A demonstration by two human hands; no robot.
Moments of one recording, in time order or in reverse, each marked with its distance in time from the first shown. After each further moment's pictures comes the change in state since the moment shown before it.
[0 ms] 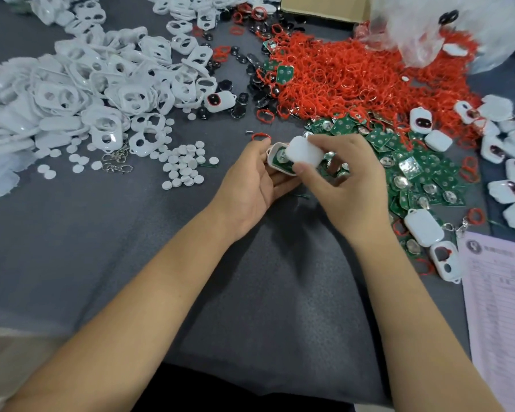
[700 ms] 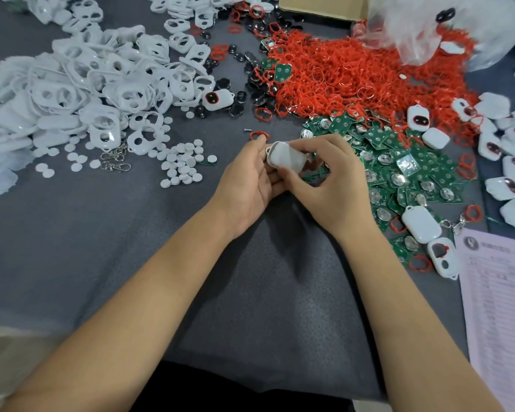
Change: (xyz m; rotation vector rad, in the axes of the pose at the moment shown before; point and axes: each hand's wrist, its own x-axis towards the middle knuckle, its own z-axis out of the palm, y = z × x) left_hand 0.004 -0.005 -0.006 0.125 -0.022 0.037; right_hand 0.002 -0.001 0.012 -0.004 -0.070 -0.025
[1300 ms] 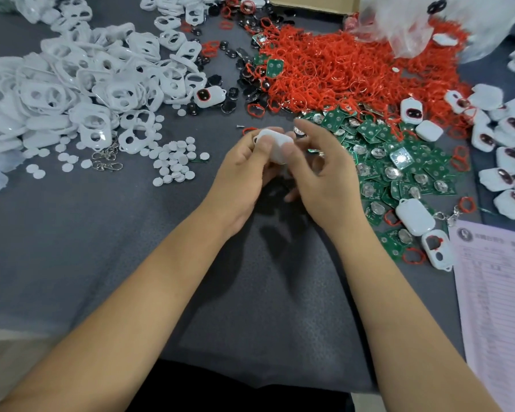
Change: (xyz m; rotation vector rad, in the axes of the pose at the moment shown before) left_hand -0.001 -0.009 -0.001 0.247 0.050 0.239; right_hand -0.002 -0.011 0.005 0.340 0.024 0.276
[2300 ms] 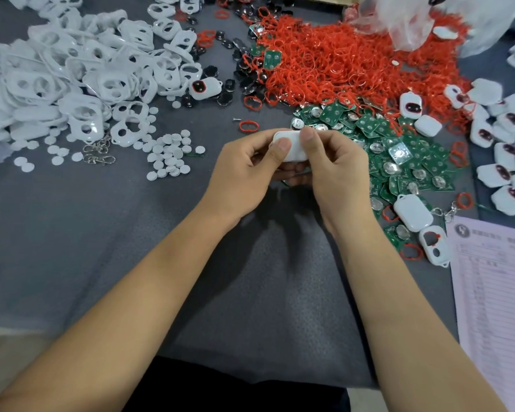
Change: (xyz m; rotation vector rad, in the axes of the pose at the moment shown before) left_hand -0.008 -0.002 -0.005 0.380 -0.049 0.283; right_hand 0.003 -0.002 -0.003 0.269 0.106 0.229
